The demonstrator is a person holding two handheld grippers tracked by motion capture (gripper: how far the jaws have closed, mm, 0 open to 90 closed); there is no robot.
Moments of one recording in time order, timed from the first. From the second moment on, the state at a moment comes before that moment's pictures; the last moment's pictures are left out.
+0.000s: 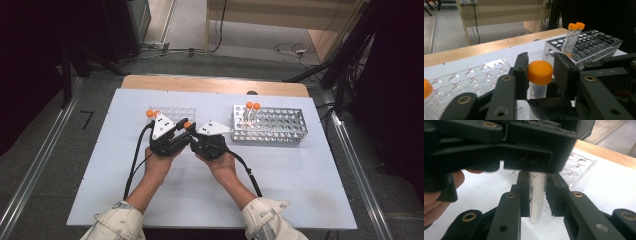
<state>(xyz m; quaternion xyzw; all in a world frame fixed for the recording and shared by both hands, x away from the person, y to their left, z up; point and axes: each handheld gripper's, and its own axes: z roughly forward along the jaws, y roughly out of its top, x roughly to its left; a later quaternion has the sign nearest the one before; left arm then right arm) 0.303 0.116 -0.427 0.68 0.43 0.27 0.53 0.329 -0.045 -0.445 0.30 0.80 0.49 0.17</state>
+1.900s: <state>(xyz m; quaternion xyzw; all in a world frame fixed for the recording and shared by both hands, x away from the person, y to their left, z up) 0.343 0.170 -0.393 0.62 0.49 0.35 0.51 0.335 -0.061 -0.450 0.32 0.81 0.47 0.15</state>
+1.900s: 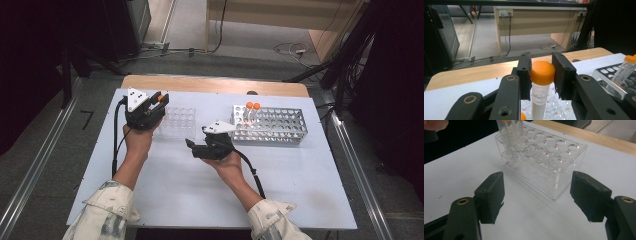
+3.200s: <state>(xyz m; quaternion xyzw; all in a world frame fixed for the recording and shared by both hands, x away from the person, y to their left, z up) 0.345 0.161 -0.435 0.65 0.49 0.34 0.47 0.333 -0.063 -0.452 0.32 0.80 0.47 0.15</state>
